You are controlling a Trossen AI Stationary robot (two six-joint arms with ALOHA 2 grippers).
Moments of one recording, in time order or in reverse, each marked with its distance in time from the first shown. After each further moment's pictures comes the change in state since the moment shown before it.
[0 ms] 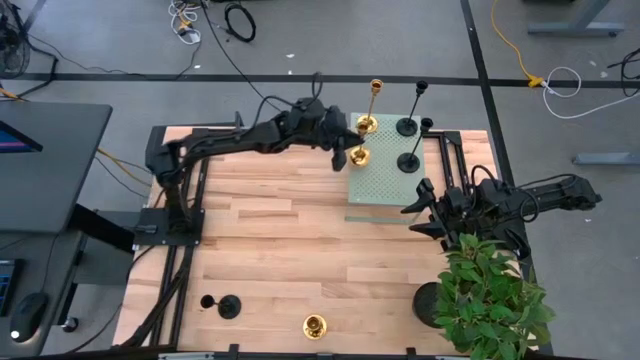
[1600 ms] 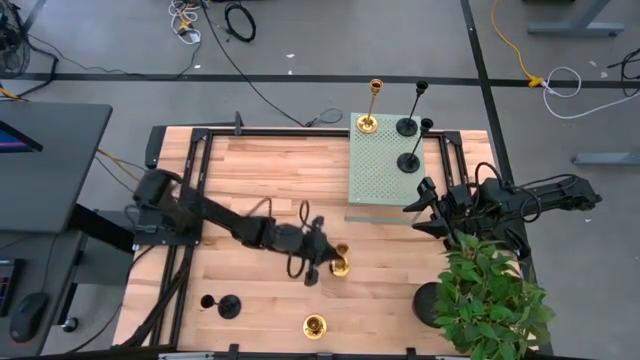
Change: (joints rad) left arm -0.644 -0.103 -0.608 0.493 -0.396 -0.206; right arm 0.000 -0.006 0.001 0.040 0.000 0.034
